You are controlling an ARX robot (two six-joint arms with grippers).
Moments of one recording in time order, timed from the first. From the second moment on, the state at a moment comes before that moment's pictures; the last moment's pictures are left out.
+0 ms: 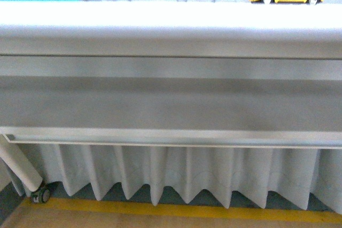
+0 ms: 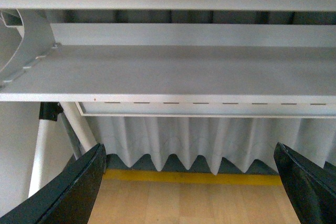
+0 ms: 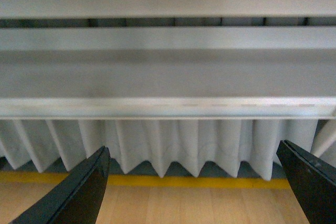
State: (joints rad) left arm 0.00 0.00 0.01 0.00 0.00 0.00; right arm 0.00 0.00 0.01 0.00 0.00 -0.01
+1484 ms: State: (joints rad) left arm 0.00 0.00 0.01 0.00 0.00 0.00; right arm 0.00 0.00 0.01 0.00 0.00 -0.01
